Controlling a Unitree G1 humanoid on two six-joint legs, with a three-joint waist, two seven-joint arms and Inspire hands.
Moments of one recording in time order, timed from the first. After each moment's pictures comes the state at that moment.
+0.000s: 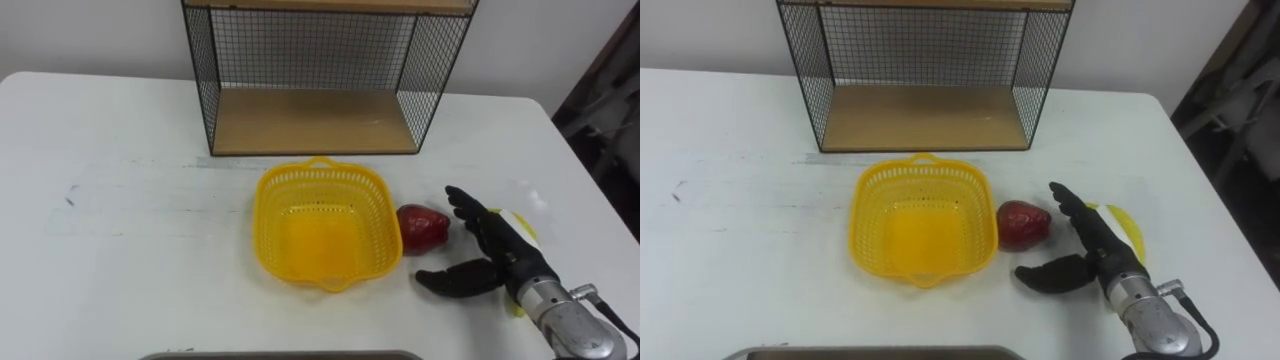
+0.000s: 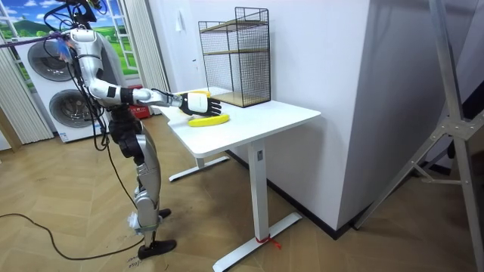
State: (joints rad) left arm 0.27 0.25 0.09 1.04 0.44 0.06 -0.05; right arm 0.14 -0.35 -0.06 0.20 -0.12 -0.03 0.25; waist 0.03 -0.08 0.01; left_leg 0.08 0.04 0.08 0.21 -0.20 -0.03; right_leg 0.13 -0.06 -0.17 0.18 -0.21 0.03
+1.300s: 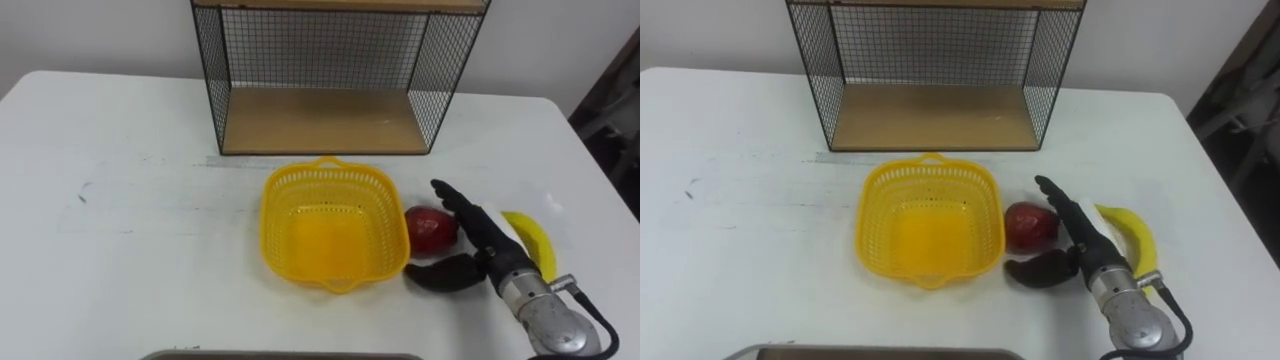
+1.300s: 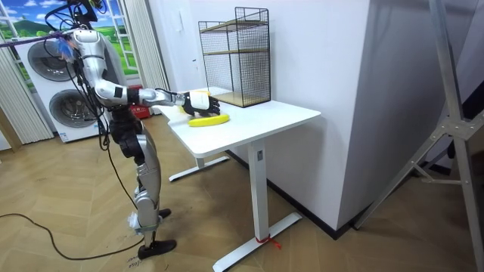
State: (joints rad) left arm 0.27 0.25 0.03 1.04 0.44 0.05 -0.05; right arm 0.12 -0.36 0.05 0.18 -0.21 -0.04 0.15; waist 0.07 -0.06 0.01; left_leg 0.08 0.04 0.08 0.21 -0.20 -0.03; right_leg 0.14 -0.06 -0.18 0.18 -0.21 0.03
